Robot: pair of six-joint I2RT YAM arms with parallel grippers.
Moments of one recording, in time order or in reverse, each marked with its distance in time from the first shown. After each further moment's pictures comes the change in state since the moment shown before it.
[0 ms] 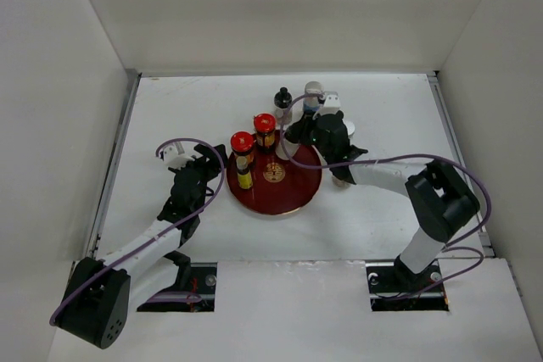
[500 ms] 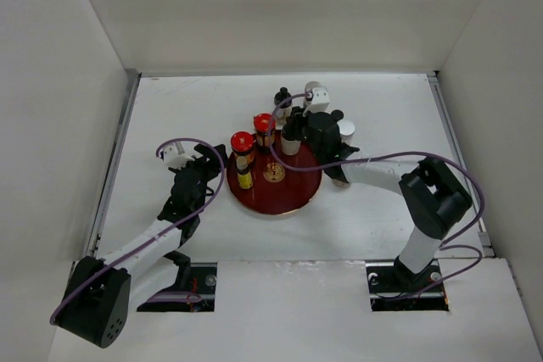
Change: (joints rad) left arm 0.000 0.002 0.000 0.001 0.000 -0.004; right arm 0.026 0.069 0.093 0.034 0.095 -0.168
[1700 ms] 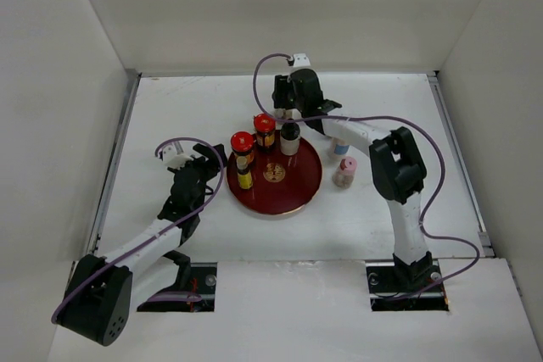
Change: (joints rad) left arm 0.013 0.020 0.000 0.009 0.003 -0.008; right arm -0.109 0.414 0.685 -0.416 -0.208 -0.025
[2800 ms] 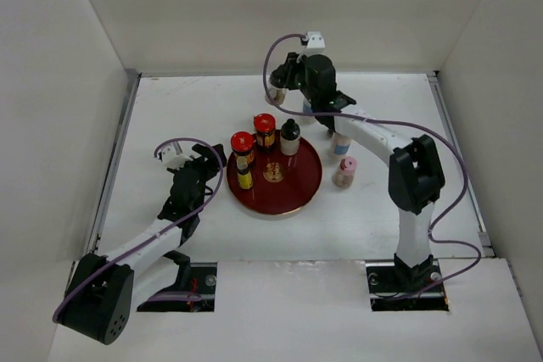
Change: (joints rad) left arm 0.013 0.010 -0.010 0.027 0.002 -0.002; right arm 0.000 -0.112 -0.006 0.106 0.014 0.026
